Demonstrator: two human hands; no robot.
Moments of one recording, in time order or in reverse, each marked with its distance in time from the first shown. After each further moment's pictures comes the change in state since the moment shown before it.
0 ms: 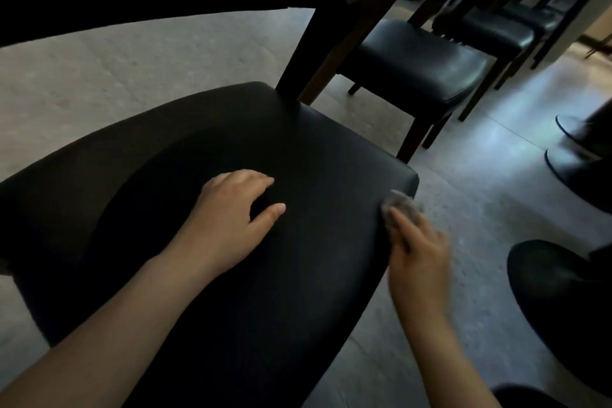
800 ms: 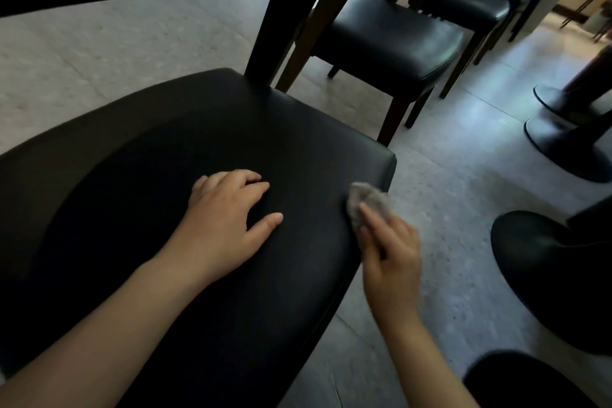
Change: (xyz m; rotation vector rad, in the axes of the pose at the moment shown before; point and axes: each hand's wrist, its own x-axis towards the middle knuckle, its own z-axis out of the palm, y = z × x) left_hand 0.009 0.012 0.026 0.168 -0.122 0.083; right_hand -0.022 0.014 0.011 0.244 0.047 -0.106
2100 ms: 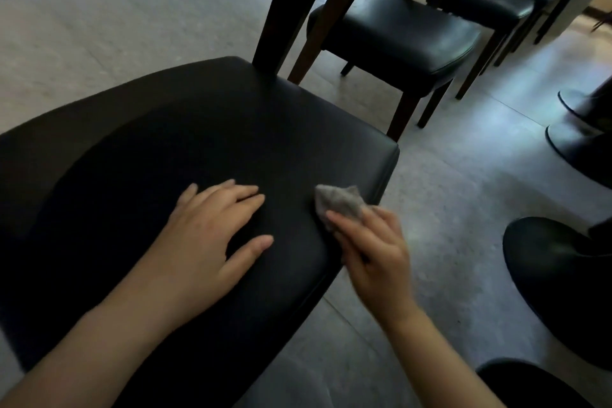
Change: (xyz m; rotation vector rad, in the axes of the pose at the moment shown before) left_hand -0.061 0.012 0.005 -0.072 0.040 0.044; right_hand -0.002 0.009 -0.011 0.044 -0.120 -0.418
